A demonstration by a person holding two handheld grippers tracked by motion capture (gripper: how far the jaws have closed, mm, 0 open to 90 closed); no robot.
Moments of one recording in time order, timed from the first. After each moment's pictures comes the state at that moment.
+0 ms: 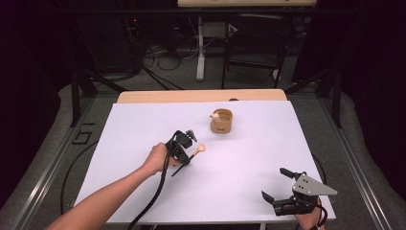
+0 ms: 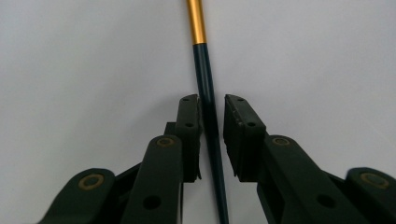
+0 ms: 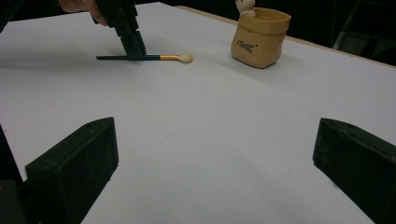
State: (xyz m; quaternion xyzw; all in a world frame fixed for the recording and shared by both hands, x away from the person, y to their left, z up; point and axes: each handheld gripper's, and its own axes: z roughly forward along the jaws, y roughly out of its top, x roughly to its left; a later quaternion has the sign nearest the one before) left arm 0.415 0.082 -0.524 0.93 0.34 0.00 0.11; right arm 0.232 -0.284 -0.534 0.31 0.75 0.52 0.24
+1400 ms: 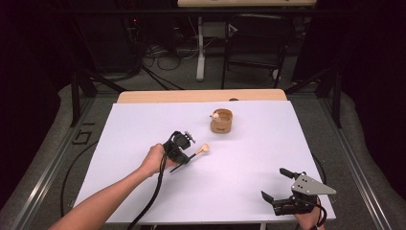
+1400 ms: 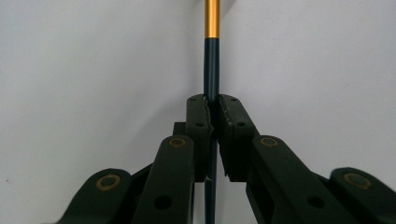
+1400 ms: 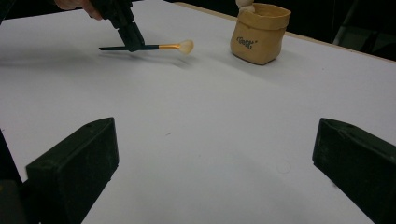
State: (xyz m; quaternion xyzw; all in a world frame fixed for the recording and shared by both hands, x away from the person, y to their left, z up) left arm 0.406 0.092 -0.517 0.94 0.30 0.03 0.16; right arm 0.233 -0.283 -0.534 0.32 0.76 0.52 0.24
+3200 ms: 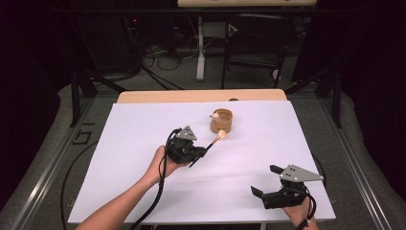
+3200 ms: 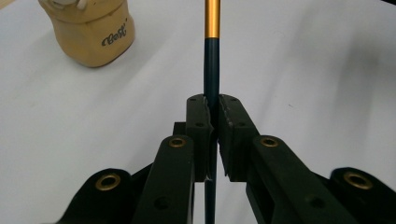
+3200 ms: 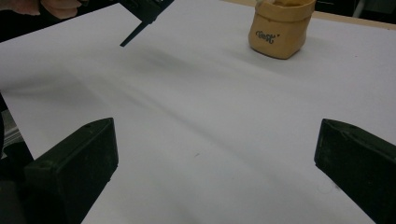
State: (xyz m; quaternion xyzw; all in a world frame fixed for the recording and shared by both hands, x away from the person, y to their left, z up) left arm 0.368 0.082 -0.478 0.88 0.24 0.06 0.40; right arm 0.247 -0.251 -0.510 0.36 0.77 0.50 0.18
